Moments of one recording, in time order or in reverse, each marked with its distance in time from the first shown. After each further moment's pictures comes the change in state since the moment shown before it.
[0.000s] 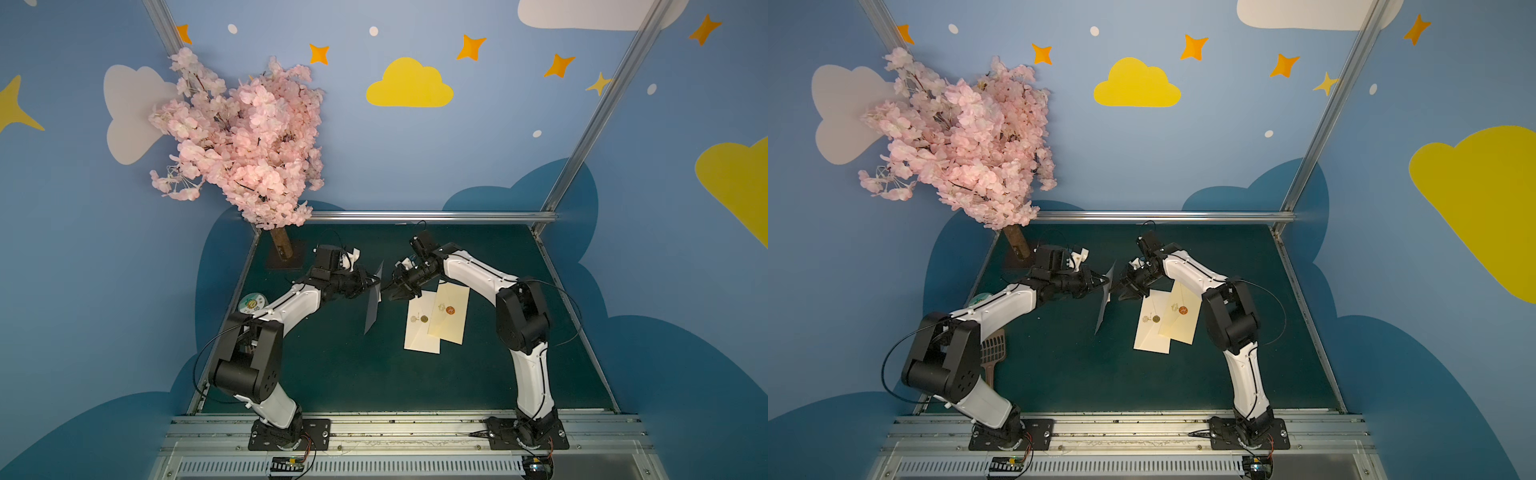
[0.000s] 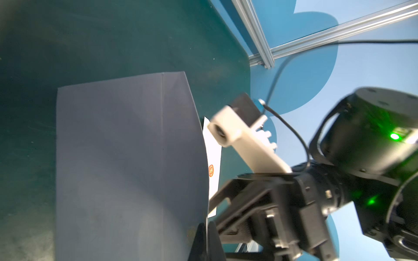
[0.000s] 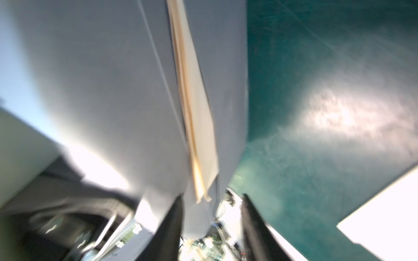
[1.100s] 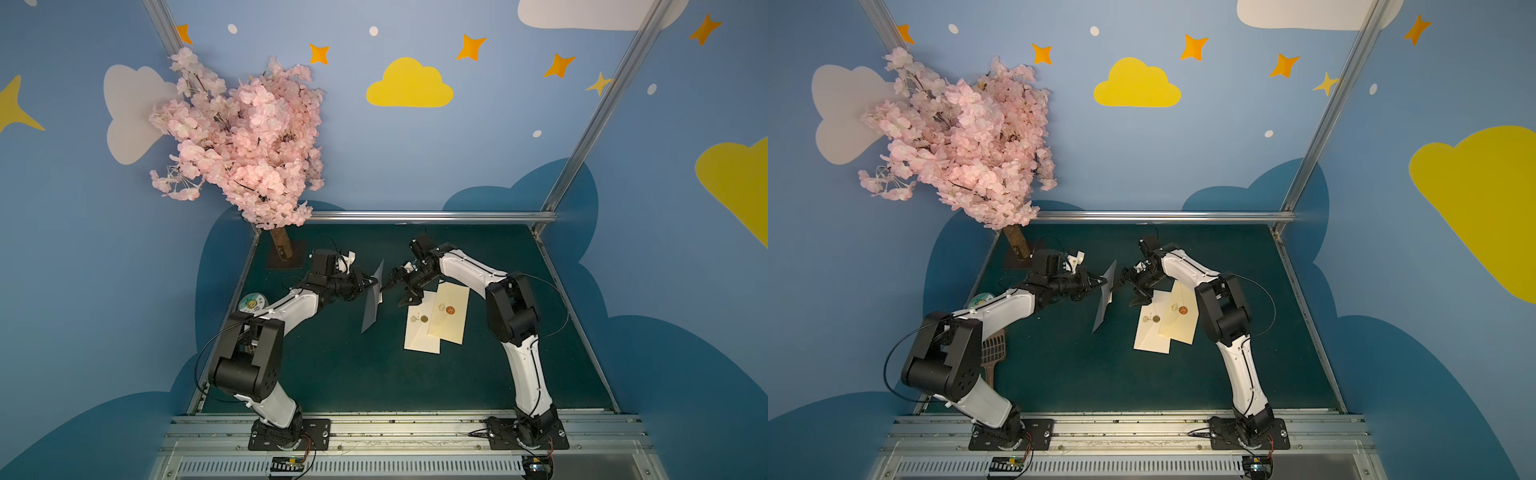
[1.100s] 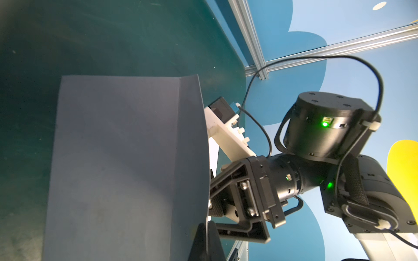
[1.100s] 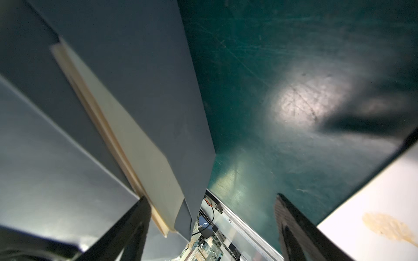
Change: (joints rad) left arm 0.022 0.005 -0.081 0.138 0.021 -0.099; right arm -0.006 0.158 0.100 -0.089 0.039 -0.056
